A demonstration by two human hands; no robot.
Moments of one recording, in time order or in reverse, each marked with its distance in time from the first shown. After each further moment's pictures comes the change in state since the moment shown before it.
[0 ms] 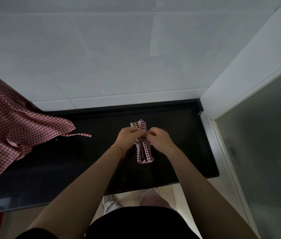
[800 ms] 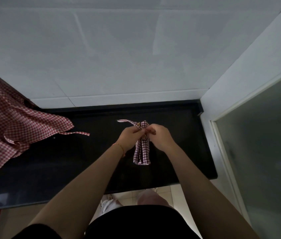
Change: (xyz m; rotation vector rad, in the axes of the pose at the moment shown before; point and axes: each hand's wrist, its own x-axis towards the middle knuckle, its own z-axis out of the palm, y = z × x) left_hand 0.012 -0.003 0.009 0.051 0.013 0.007; right_hand 0.016 0.008 -0.009 -0.211 0.058 -0.186
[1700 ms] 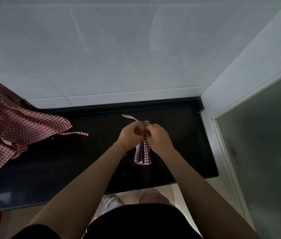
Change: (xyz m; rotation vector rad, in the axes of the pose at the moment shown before) left_hand 0.005 0.004 0.004 0.382 0.082 0.107; right_hand 0.001 -0.001 0.017 -0.289 0.118 -0.091
